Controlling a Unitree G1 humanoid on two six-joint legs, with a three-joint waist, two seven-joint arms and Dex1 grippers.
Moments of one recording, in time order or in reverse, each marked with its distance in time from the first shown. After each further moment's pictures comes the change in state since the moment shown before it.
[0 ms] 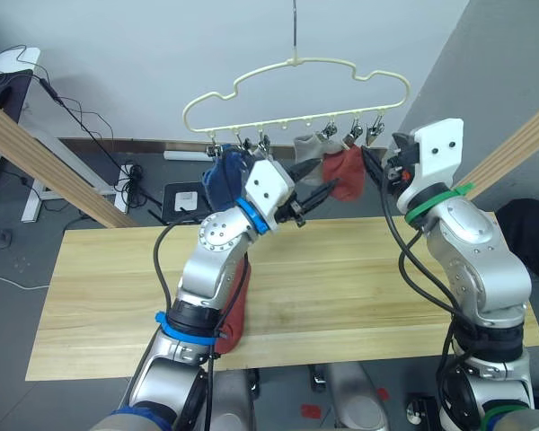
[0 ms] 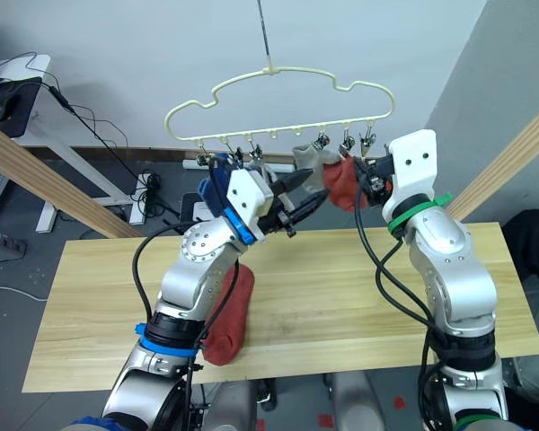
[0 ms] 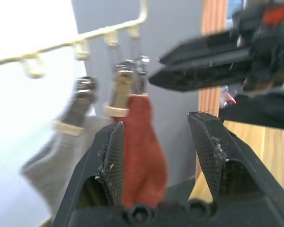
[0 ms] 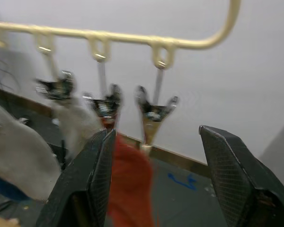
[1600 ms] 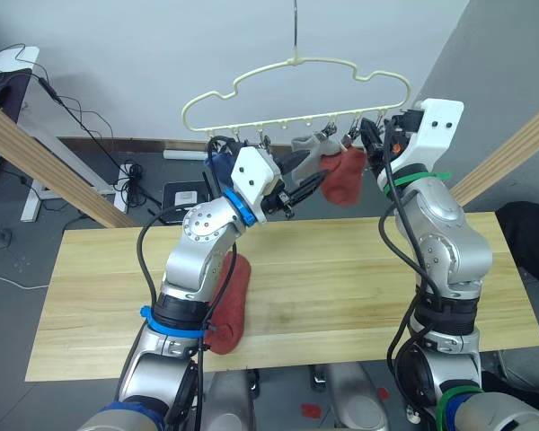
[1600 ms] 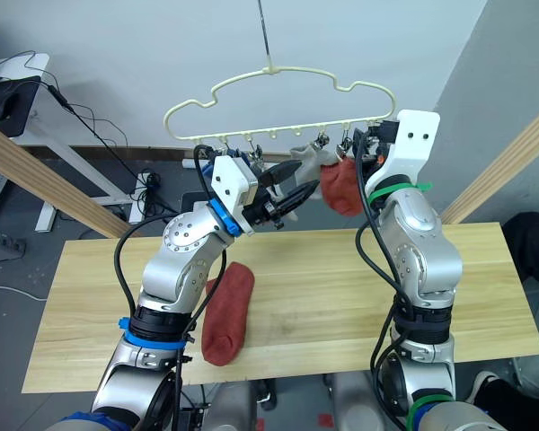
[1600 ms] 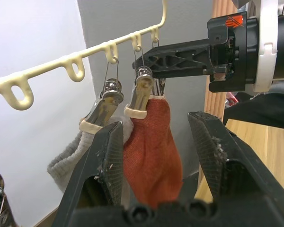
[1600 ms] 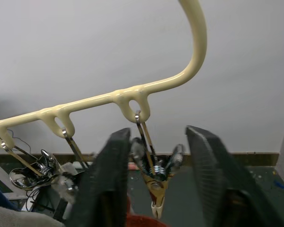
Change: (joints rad) left arm -0.020 0.043 0.017 -0.018 -0.018 0.042 -0.015; right arm -0.124 0.269 -0.119 0.097 0.097 -0.002 -0.163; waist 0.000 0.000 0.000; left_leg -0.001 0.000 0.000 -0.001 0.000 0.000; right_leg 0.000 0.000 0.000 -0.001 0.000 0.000
